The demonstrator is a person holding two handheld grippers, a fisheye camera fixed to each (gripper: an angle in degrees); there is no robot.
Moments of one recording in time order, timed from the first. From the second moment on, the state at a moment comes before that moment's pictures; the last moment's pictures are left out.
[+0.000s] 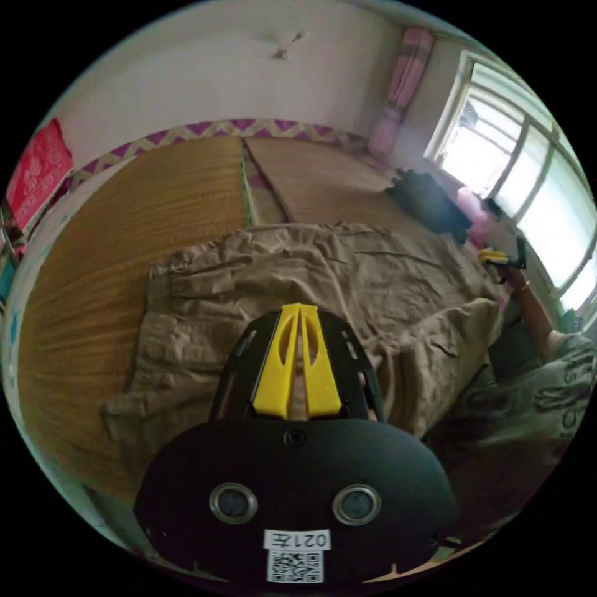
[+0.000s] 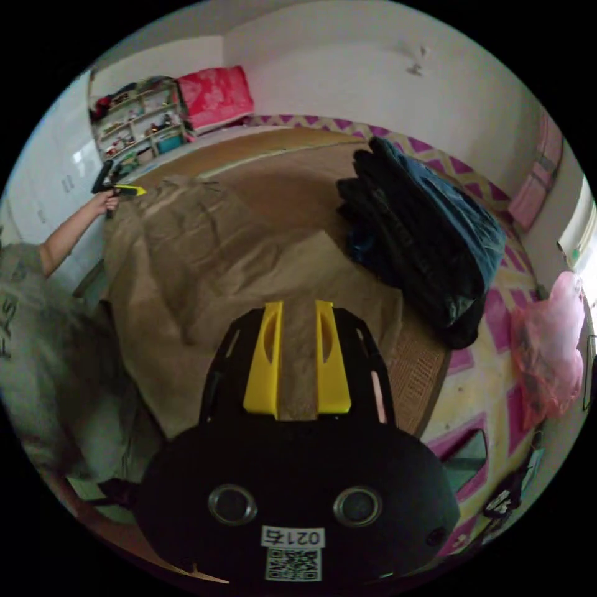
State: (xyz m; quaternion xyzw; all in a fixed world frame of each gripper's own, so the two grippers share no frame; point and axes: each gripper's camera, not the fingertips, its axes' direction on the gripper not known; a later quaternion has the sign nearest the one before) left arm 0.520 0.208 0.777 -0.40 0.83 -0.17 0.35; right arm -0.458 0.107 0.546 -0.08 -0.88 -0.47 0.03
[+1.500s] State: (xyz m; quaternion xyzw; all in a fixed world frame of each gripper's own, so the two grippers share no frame) left arm 0.420 0.277 0.652 -0.48 0.73 -0.21 0.44; right arm -0.445 0.217 0.670 -0.33 -0.83 -0.44 0.02
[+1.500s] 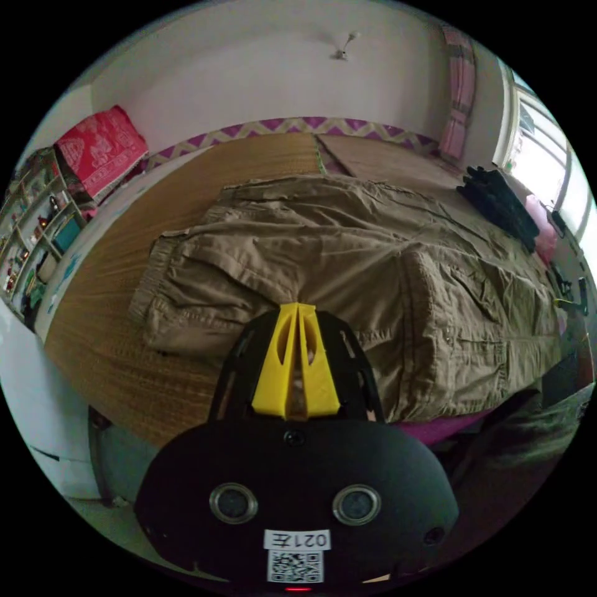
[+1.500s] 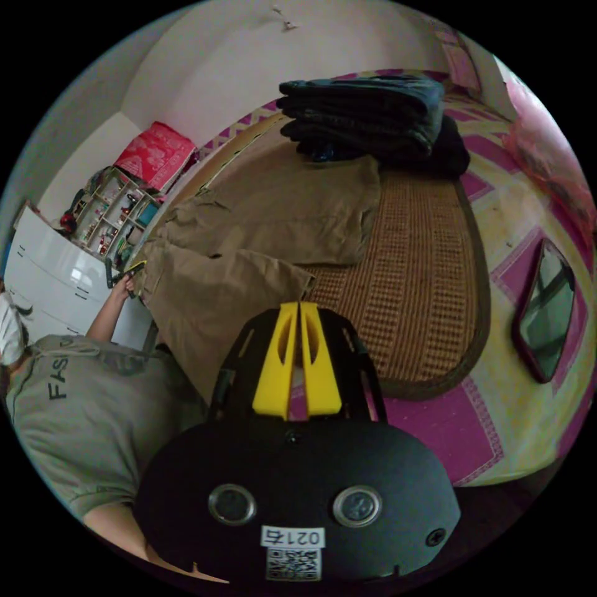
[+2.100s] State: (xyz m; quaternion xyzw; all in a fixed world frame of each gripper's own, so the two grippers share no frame) left arm 0.302 0.263 0.620 -0.51 0.68 -0.24 0.46; right arm -0.399 0.185 0.635 -0.28 -0.83 -0.48 0.04
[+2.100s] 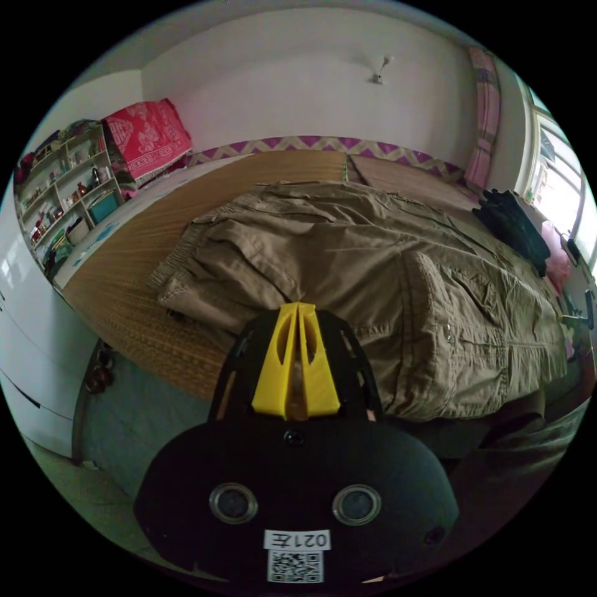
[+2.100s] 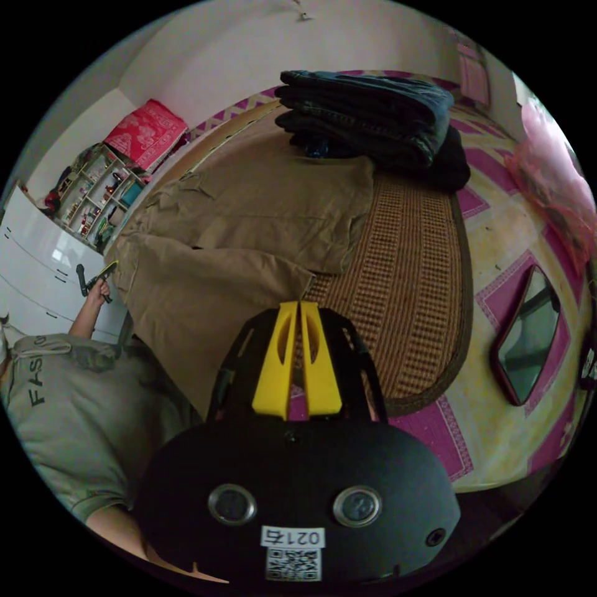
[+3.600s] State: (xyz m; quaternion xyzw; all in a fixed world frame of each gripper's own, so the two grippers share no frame) left arm 0.391 0.272 0.770 -0.56 0.67 -0.17 0.46; right arm -0.218 0.064 0.614 -0.13 -0.85 -0.51 0.08
